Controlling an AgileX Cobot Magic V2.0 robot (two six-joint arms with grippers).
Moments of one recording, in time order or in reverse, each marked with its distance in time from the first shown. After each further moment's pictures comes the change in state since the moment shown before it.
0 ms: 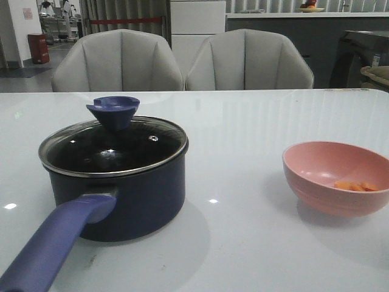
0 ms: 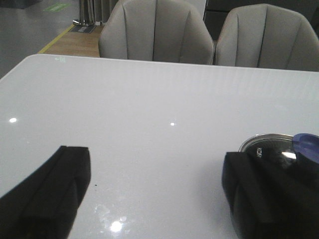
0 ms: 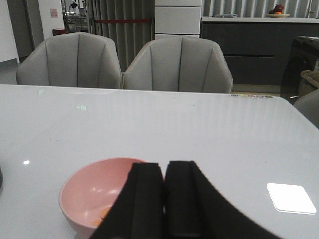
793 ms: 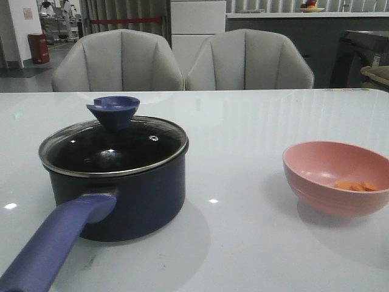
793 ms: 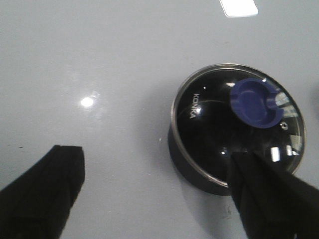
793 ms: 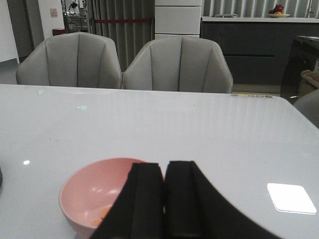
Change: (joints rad) left arm -0.246 0.725 -0.562 -0.061 0.367 0.015; right arm 0.000 0.000 0.000 0.000 0.000 0.000
